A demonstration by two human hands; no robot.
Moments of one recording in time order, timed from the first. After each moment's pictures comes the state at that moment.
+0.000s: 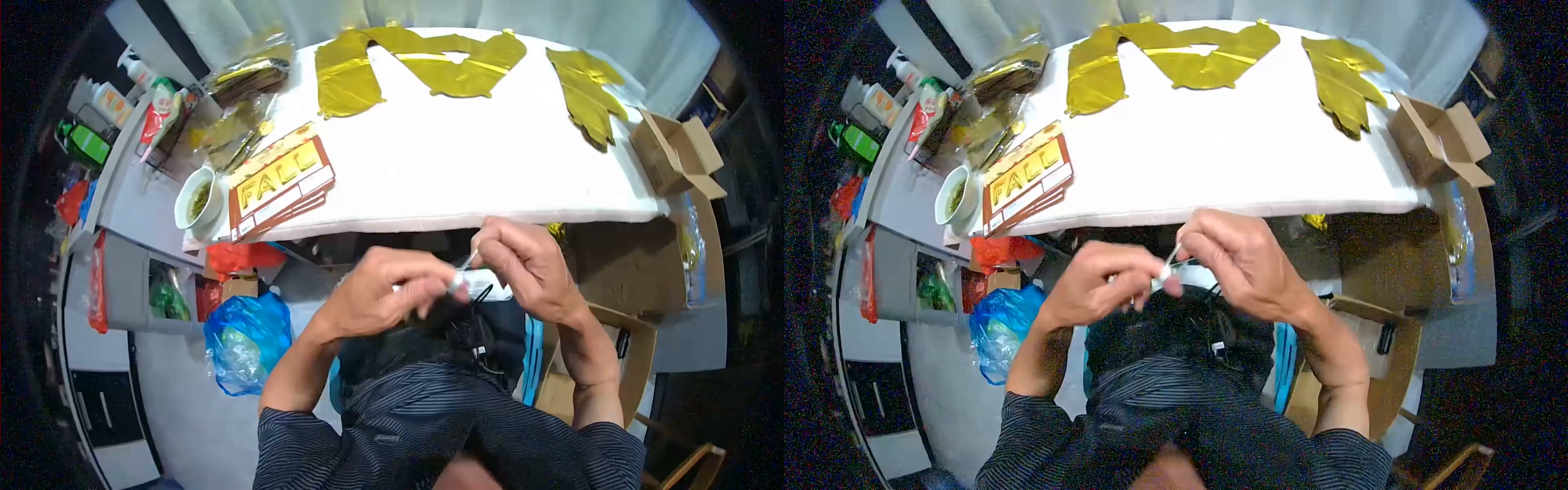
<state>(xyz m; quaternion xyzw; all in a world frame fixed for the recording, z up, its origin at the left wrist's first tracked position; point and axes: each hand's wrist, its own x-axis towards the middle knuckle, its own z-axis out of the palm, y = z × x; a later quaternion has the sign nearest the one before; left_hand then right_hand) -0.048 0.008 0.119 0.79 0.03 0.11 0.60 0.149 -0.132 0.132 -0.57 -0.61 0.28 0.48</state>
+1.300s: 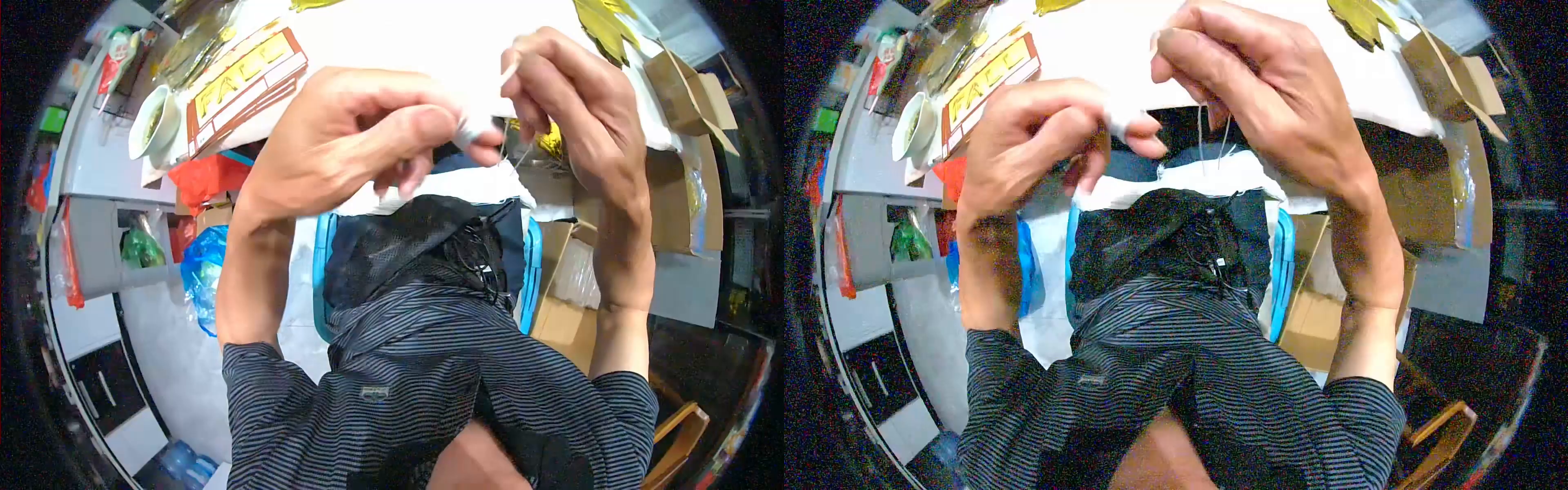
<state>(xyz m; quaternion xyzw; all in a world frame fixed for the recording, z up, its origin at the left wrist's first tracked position) -0.053 0.022 0.139 0.78 0.03 0.13 0.61 0.153 -0.118 0.164 -0.57 -0.66 0.20 0.44</state>
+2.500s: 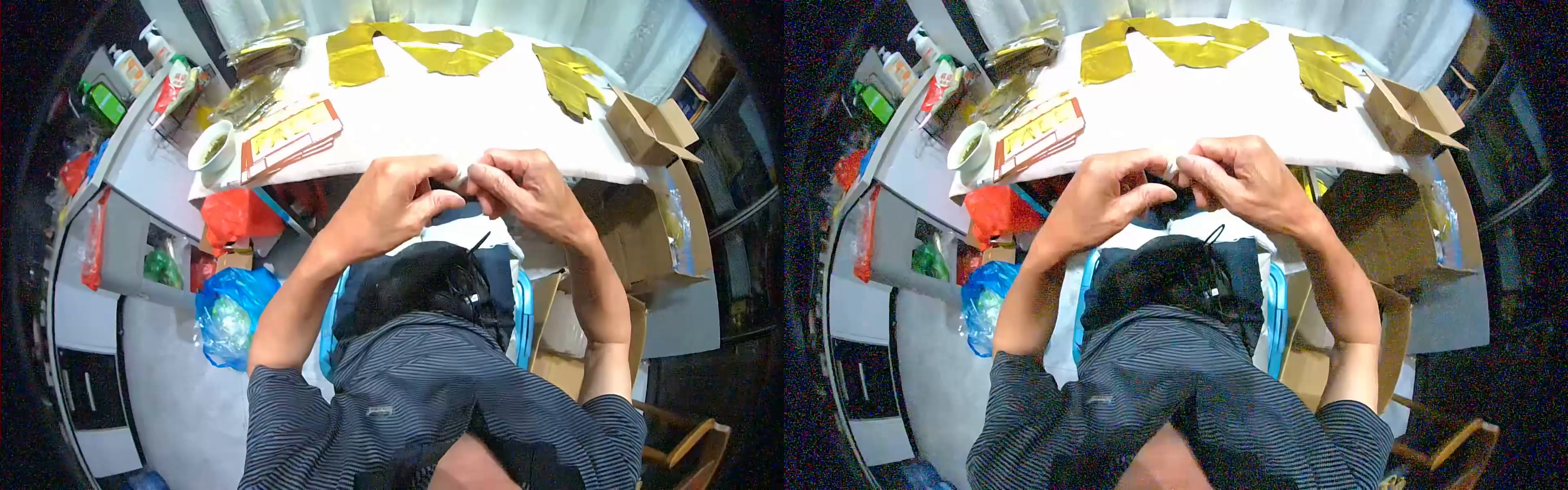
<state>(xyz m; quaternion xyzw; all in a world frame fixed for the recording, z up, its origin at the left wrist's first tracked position) -0.056 -0.033 0.137 0.87 0.07 0.22 0.43 0.134 -0.161 0.154 -0.59 -0.62 0.30 0.43</state>
